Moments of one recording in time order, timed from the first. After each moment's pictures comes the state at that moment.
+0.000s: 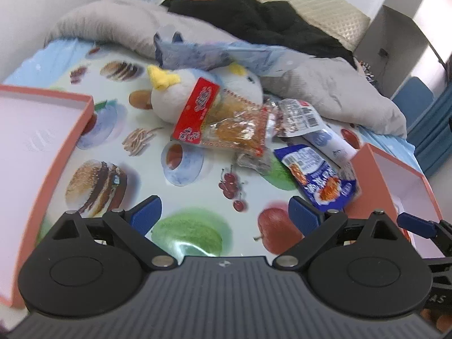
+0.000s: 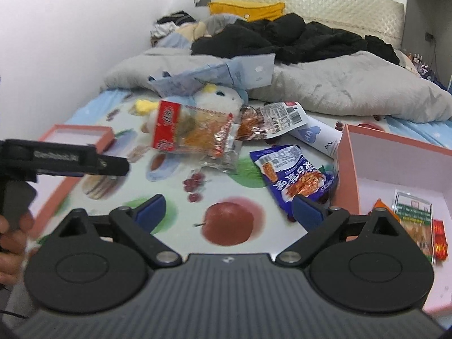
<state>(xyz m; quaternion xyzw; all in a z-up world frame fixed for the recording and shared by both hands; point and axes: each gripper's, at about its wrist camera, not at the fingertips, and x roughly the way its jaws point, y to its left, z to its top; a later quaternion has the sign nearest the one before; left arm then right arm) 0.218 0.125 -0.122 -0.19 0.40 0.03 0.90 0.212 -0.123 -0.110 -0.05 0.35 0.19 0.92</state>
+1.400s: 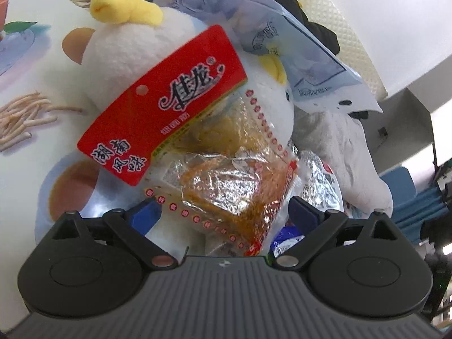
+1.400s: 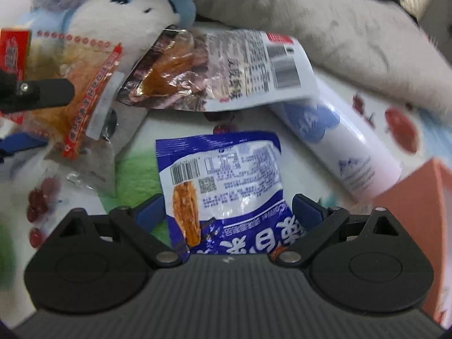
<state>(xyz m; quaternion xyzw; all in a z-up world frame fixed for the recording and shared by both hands) 0.391 0.134 -0.249 -0.40 0.33 0.04 0.85 0.430 -0.102 -0.233 -0.13 0.49 0.15 0.85</state>
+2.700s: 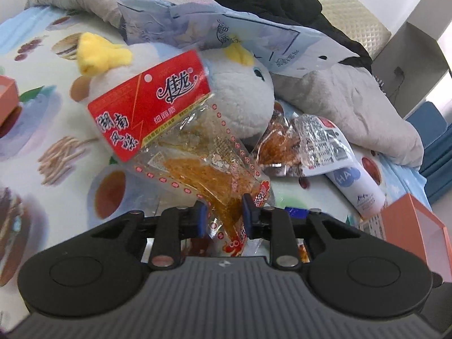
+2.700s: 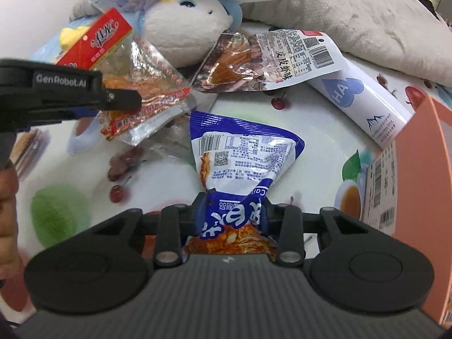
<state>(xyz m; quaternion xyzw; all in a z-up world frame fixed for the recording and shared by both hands) 0.376 0.102 -0.203 -0.24 0.40 0.04 0.88 0.356 -0.099 -0.204 -0.10 0.48 0.21 0.84</state>
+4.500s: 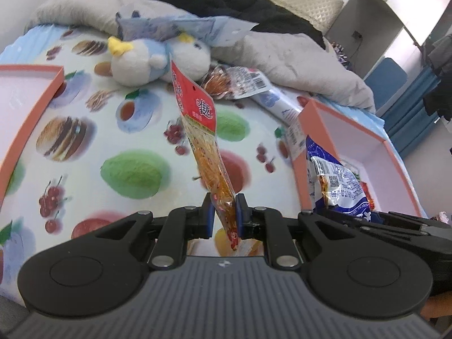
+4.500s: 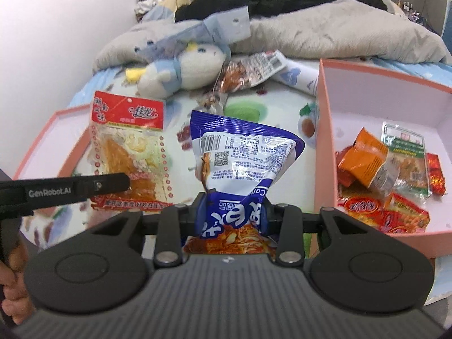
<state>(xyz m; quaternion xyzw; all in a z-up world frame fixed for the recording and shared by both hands) 0.154 0.042 -0.101 -0.19 0.41 -0.03 0.89 0.166 -0.174 -0.102 0.02 0.43 0.19 0.88</state>
